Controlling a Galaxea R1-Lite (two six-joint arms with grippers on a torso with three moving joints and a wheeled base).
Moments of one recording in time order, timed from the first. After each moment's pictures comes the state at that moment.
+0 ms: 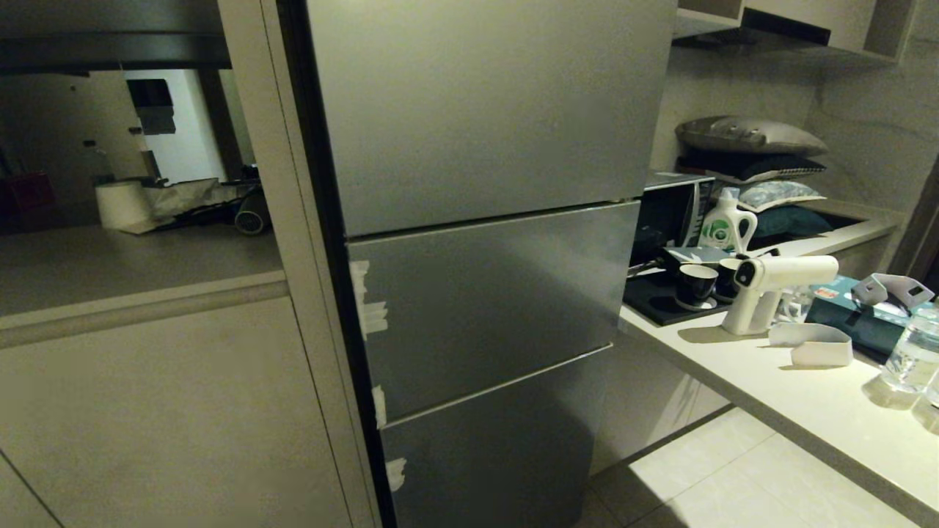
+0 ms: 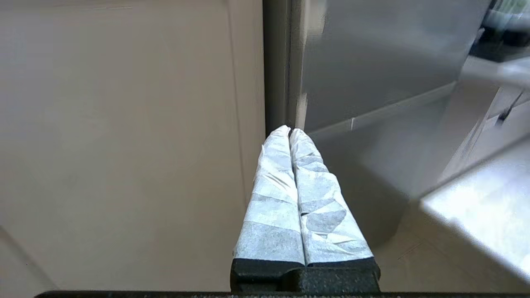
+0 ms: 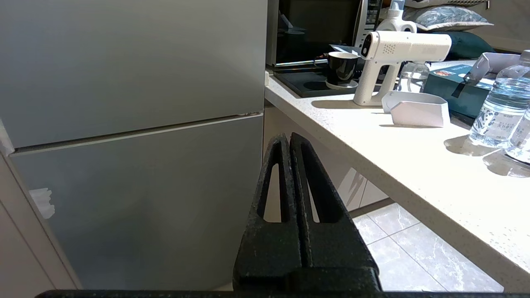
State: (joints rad) left arm -0.01 0.00 -0.01 -0.01 0.00 0.00; right arm -0.01 0.00 0.00 -0.08 -0.01 -0.02
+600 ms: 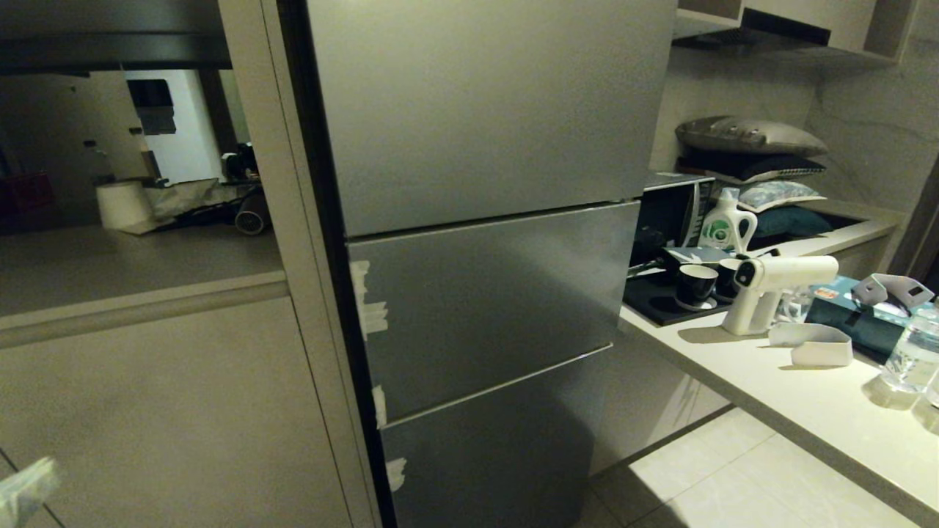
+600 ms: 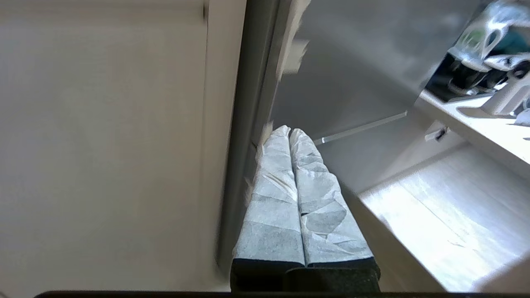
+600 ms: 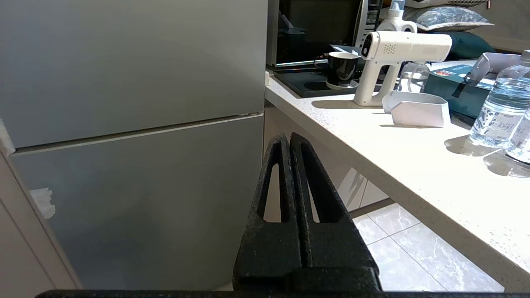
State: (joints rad) left arm -0.02 0.58 -0.35 -0.12 -0.04 -0.16; right arm -0.01 0.00 0.00 -0.08 0.00 -0.02
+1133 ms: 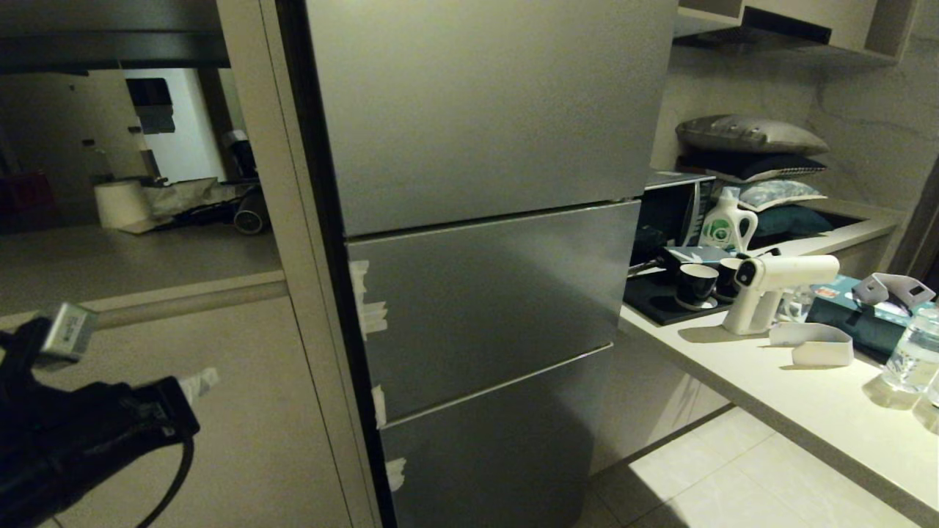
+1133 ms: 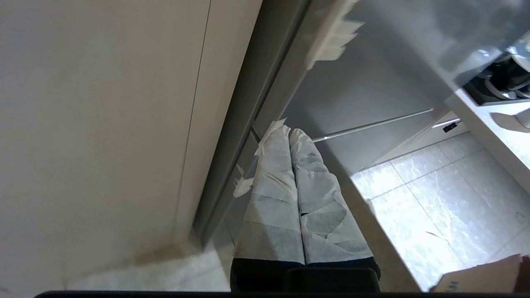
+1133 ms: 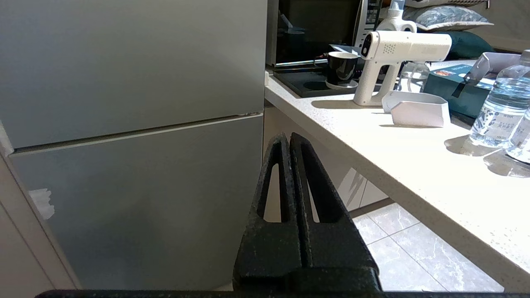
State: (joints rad) left arm -0.02 1.30 -0.32 -0.67 -0.05 -0.25; right arm -0.01 0.00 0.00 -0.08 -0.01 -0.02
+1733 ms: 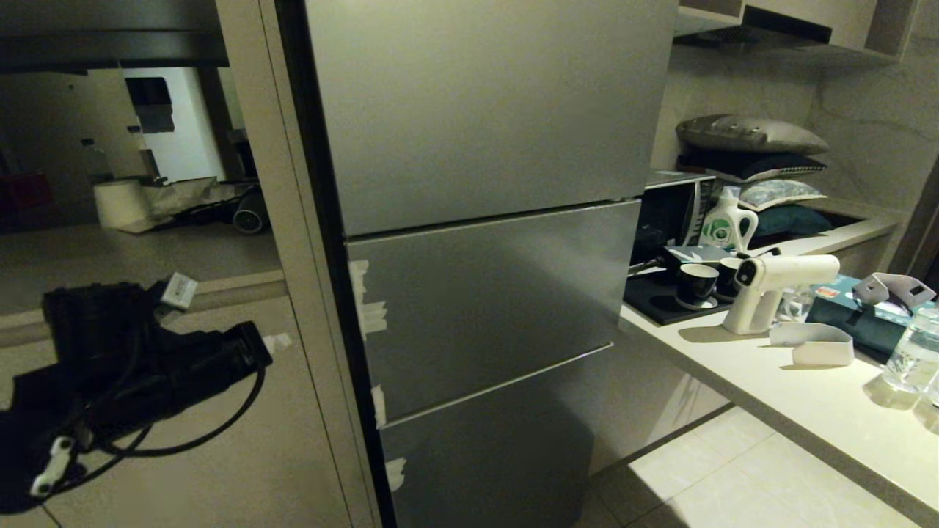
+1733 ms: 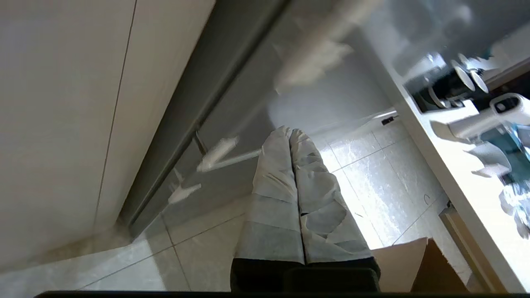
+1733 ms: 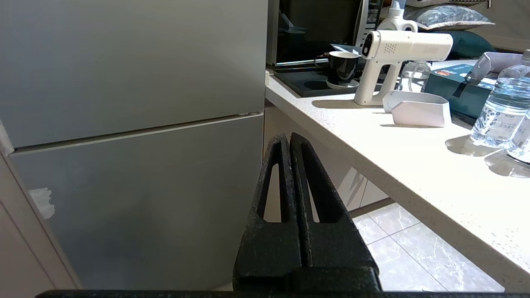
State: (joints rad) left arm -0.02 1.70 -0.57 -0.75 -0.23 -0.43; right arm -0.01 0.00 0.00 -0.08 0.00 -0.02
